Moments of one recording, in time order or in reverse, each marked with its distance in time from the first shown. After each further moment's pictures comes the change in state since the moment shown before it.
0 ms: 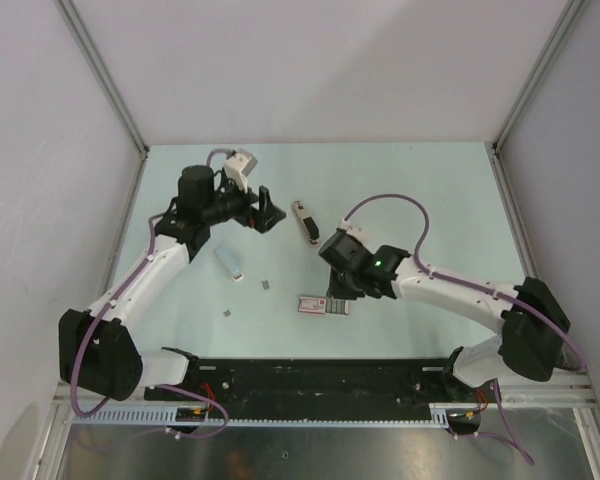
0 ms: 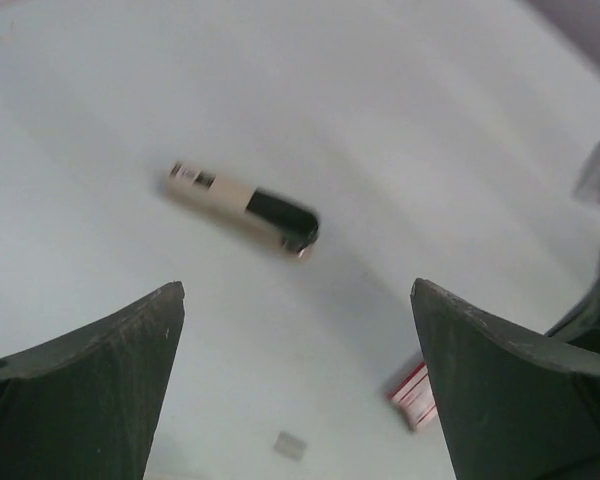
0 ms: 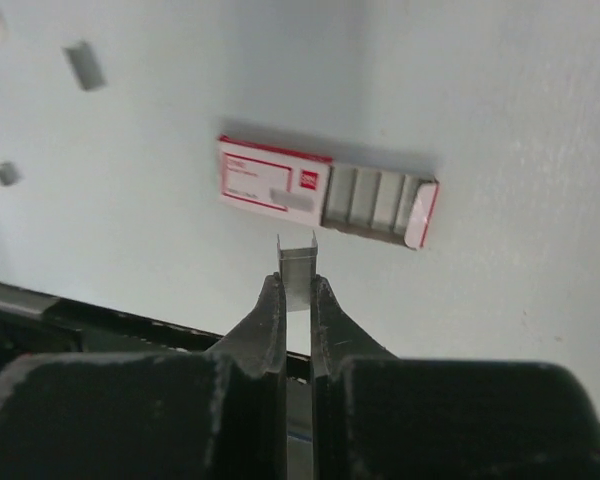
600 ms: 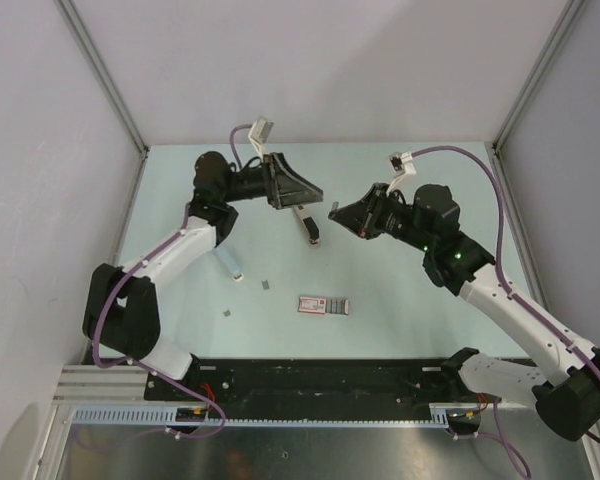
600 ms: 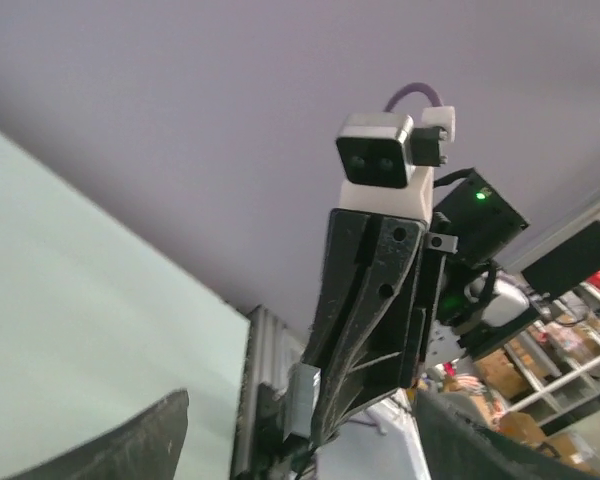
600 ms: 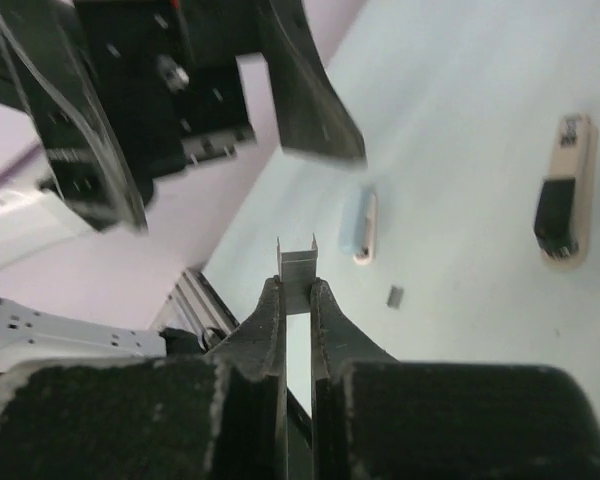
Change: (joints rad) left arm -0.126 0.235 0.060 0.835 0.525 -1.004; right arm -0.346 -0.335 -0.057 0.647 -0.498 -0.225
